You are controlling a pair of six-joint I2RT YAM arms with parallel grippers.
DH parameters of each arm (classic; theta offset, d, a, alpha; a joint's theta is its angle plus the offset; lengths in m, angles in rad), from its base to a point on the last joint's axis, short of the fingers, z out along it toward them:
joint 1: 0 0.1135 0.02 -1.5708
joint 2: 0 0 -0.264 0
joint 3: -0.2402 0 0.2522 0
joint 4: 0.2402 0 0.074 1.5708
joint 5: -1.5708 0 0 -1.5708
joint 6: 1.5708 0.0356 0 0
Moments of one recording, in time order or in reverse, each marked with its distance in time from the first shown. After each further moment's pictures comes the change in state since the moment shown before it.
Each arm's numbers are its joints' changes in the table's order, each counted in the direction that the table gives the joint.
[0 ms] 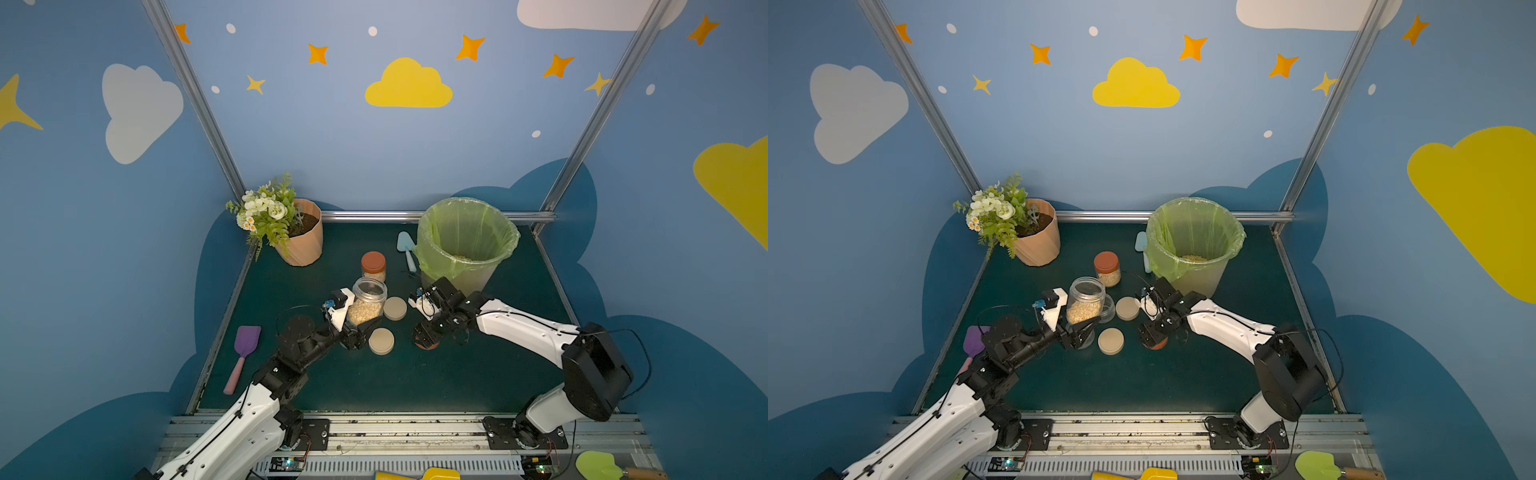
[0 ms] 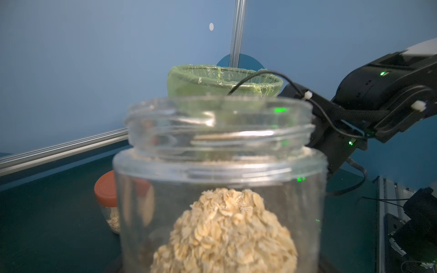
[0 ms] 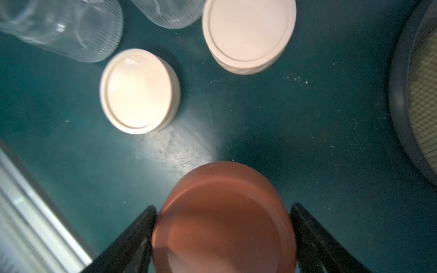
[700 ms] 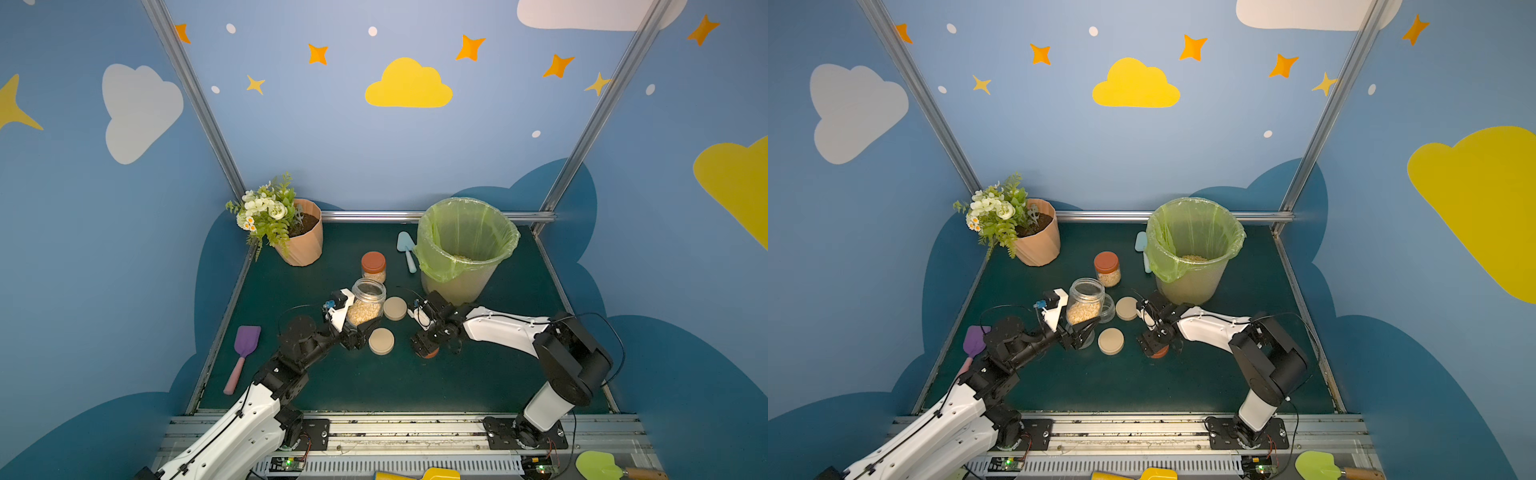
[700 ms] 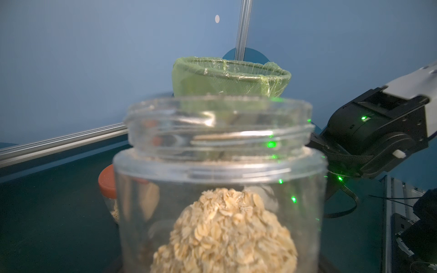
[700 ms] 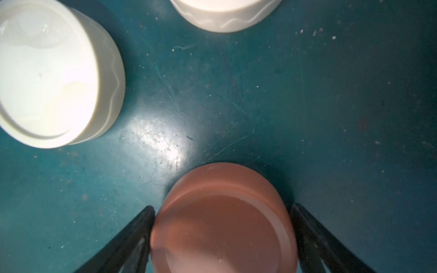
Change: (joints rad) left arm 0.000 0.008 0.011 0.005 0.020 -0.003; right arm 0.042 0.093 0.078 -0.119 -0.059 0.070
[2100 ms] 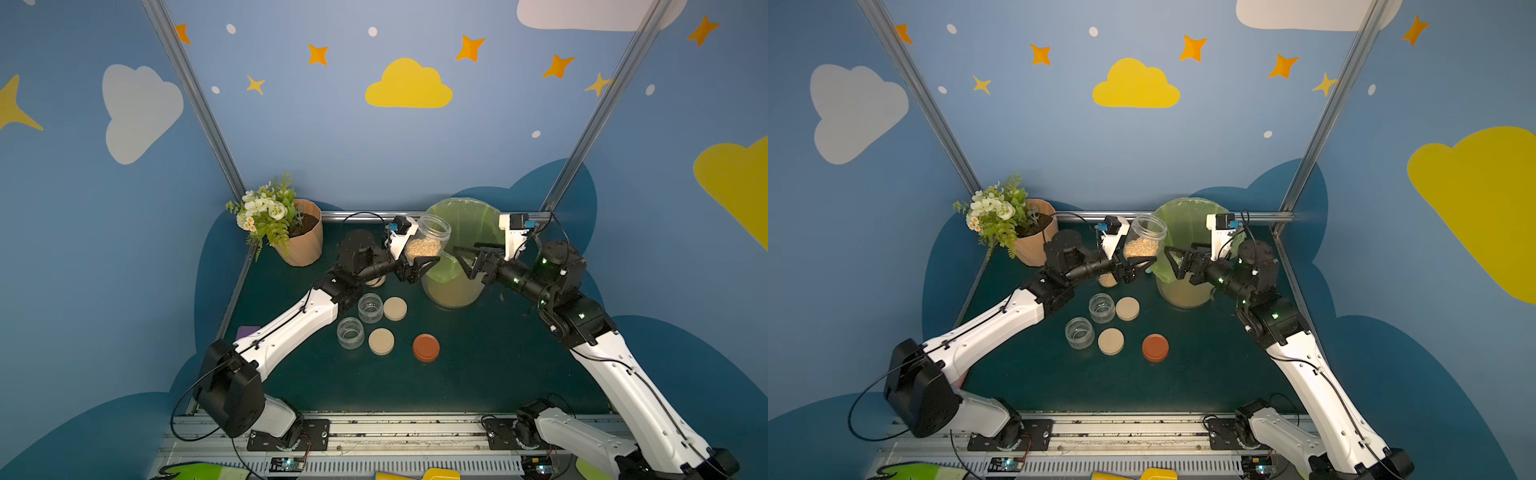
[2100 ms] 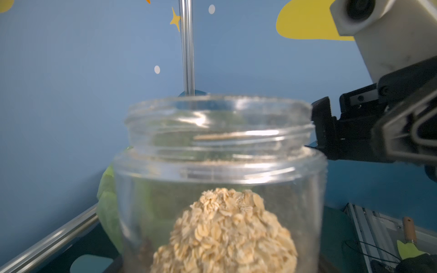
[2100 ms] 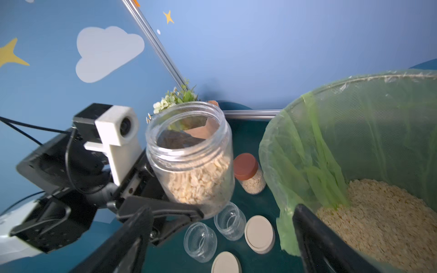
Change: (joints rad) left arm -0.082 0.841 -0.890 -0.027 -0.217 0.042; right arm -0.378 -0.625 -0.288 -0.167 0.277 0.347
